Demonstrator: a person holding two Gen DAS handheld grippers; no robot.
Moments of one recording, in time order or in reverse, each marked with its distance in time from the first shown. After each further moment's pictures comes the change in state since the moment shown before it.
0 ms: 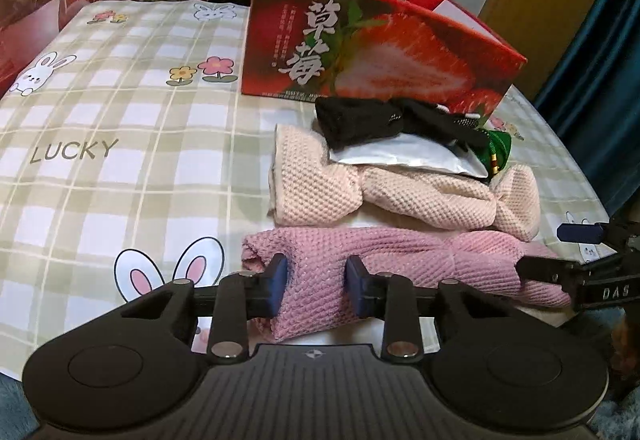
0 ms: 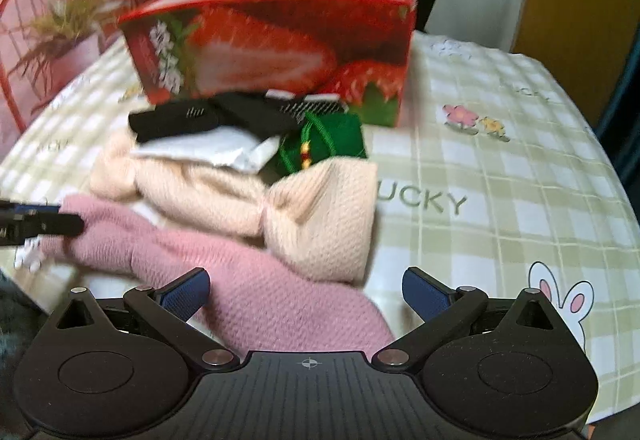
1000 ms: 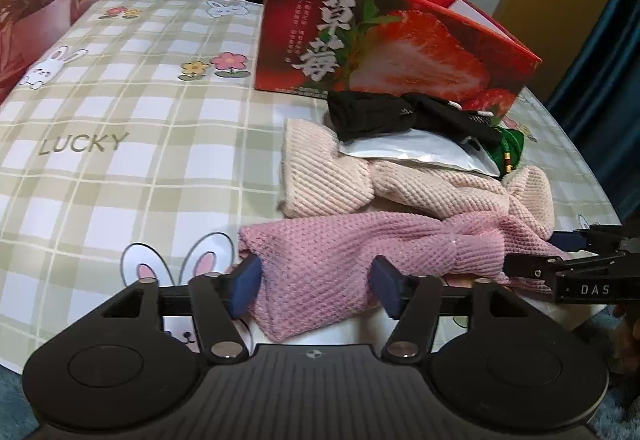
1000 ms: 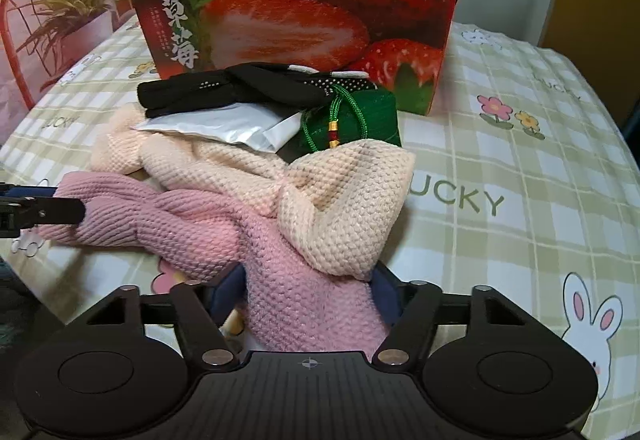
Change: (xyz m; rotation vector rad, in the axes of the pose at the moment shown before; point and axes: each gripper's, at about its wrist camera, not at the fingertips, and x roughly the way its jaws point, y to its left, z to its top) left arm 0.005 0.000 0.001 -0.016 0.005 0.025; right arm 0.020 0.000 0.004 0.000 0.029 0.067
